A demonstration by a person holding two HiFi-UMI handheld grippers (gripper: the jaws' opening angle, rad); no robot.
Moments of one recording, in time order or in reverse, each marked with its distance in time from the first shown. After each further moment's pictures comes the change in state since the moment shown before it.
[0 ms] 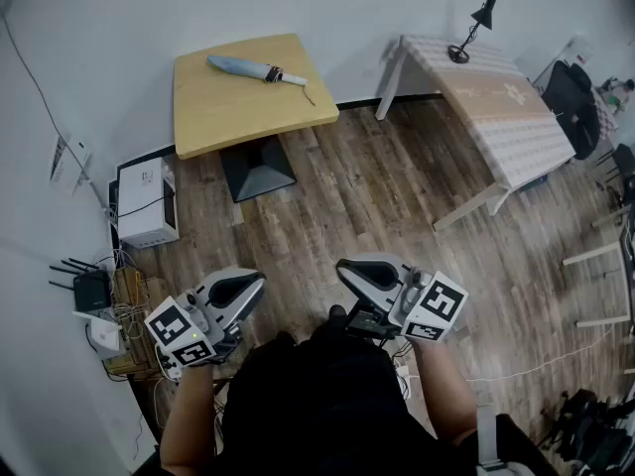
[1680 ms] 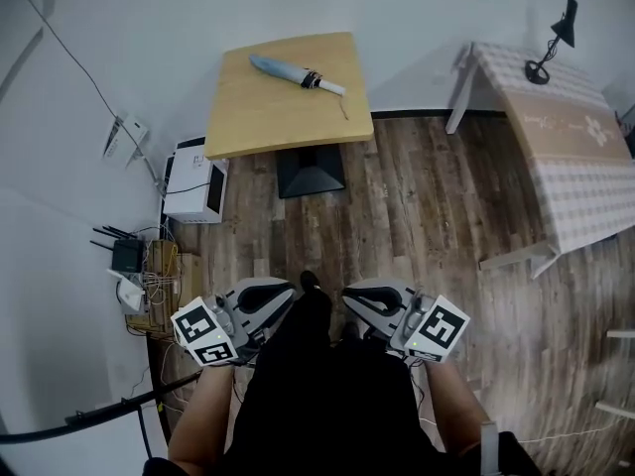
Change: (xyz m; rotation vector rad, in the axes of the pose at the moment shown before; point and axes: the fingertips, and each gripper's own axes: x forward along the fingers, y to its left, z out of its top) left arm 0.191 0.016 -0.016 -0.026 0.081 0.206; right arm -0.075 -0.141 -0.016 -0.004 0.030 0.329
